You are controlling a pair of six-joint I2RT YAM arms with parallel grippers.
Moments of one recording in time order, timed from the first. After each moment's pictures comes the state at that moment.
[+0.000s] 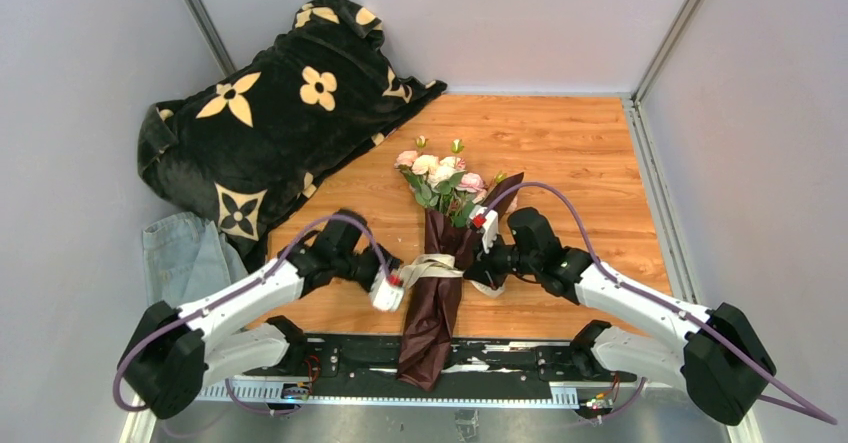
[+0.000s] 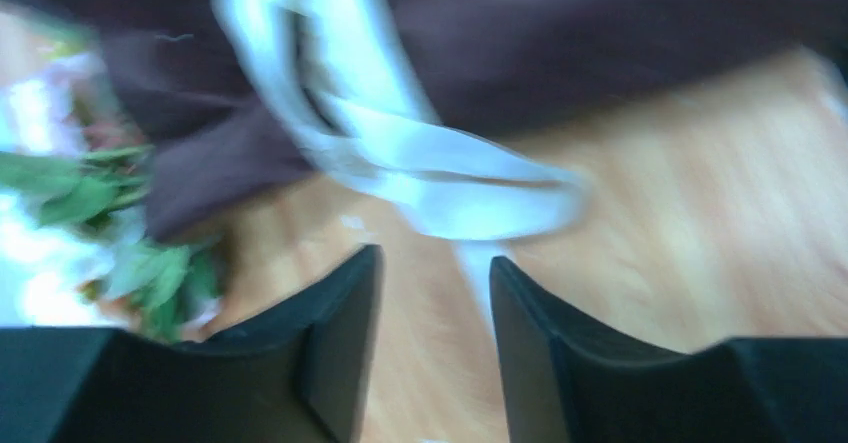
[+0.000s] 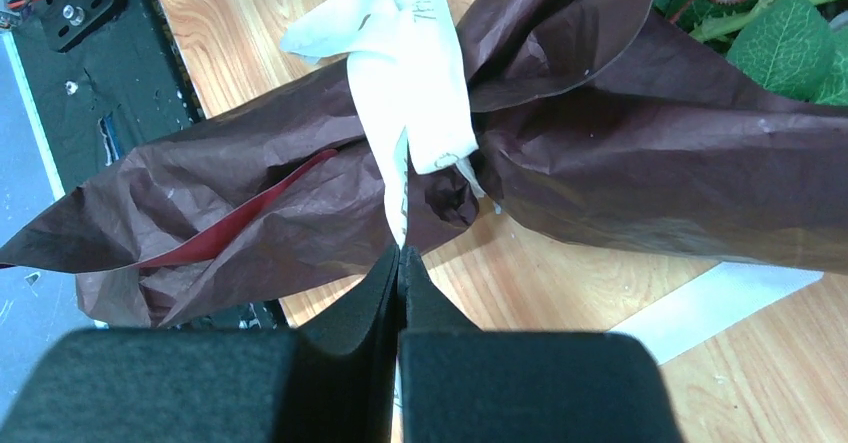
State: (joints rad) left arm -0.64 1.01 0.46 -0.40 0.59 1.52; right arm 0.72 1.03 0.49 -0.10 -0.47 -0.01
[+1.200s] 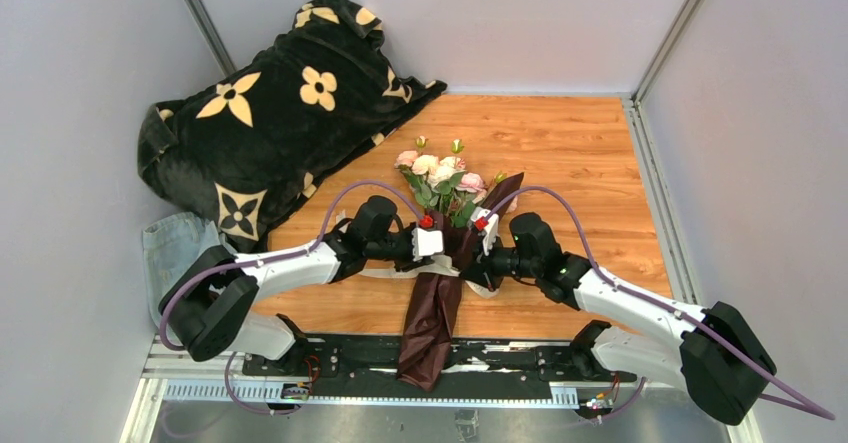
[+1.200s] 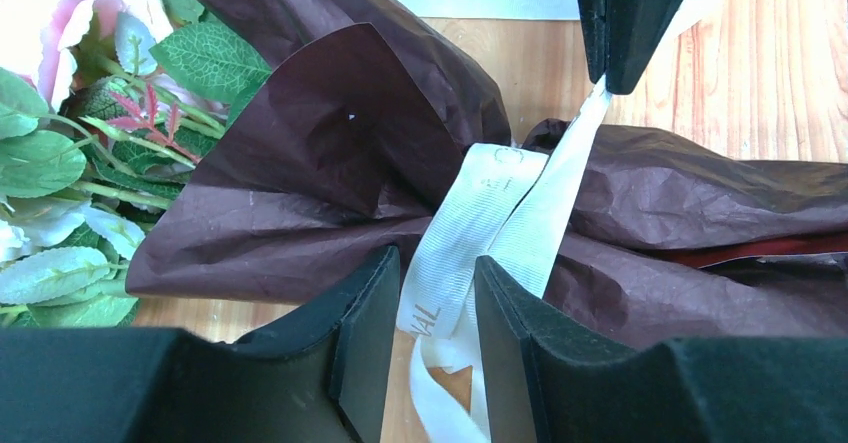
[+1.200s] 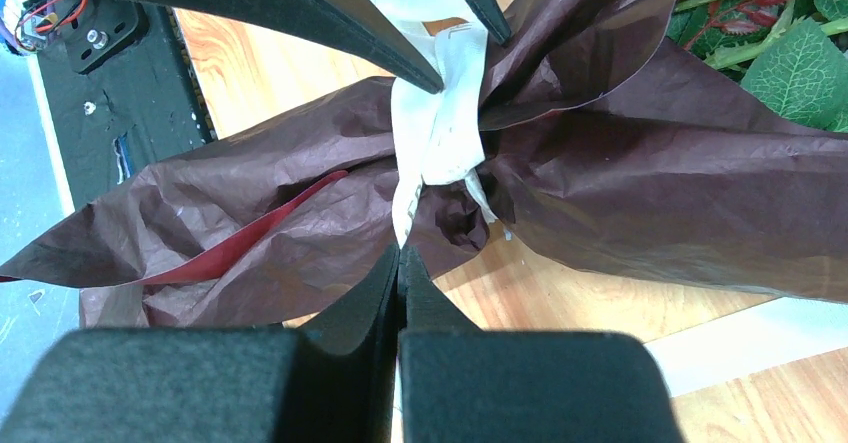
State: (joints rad) left arm -0.75 1.37 0.58 0.20 0.54 0.60; right arm 0.73 1.03 0.43 0.05 -0.49 0.03
